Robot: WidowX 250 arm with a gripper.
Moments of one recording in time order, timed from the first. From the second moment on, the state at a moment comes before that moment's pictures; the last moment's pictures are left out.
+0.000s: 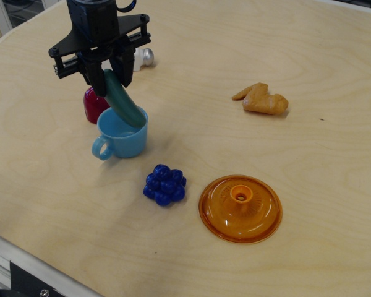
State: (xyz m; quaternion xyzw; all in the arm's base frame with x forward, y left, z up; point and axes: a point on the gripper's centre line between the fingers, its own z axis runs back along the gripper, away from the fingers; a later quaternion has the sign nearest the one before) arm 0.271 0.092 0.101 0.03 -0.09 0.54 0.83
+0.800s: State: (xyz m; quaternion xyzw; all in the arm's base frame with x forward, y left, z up) arm 0.348 0.057 0.071 0.01 -0.06 0.48 0.87
